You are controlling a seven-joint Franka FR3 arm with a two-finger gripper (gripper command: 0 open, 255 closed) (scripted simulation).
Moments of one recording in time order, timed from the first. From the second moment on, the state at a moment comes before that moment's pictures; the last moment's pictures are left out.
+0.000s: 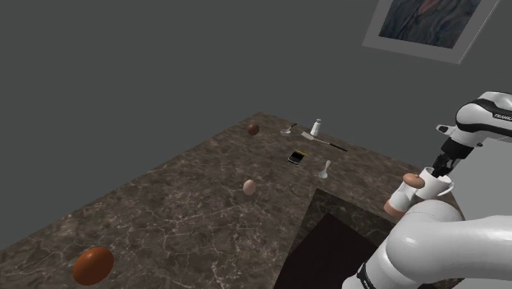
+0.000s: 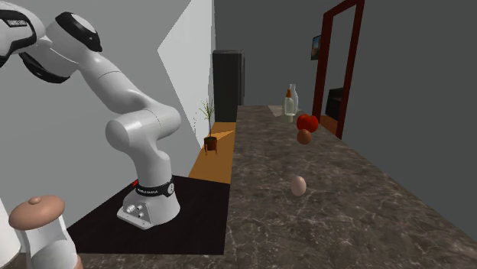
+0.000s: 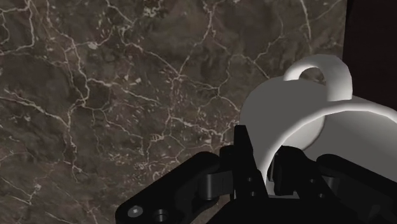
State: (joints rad) arm -0.16 -0.85 -1.17 -2.24 -0.71 1.71 -1.12
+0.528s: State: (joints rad) arm -0.15 -0.86 -1.24 -2.30 -0.77 1.80 -1.11
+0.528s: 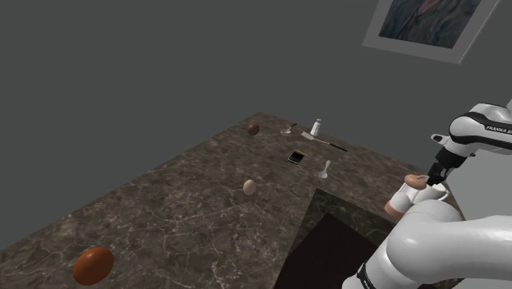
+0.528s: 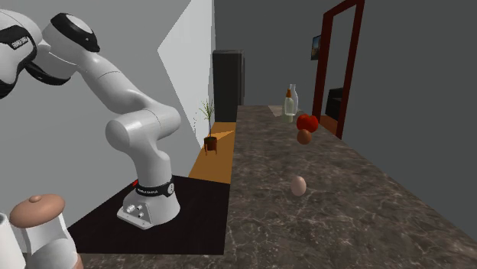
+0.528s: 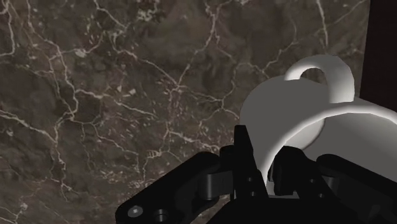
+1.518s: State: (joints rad) arm -0.11 -0.85 -1.35 -2.36 -0.82 1.89 -1.09
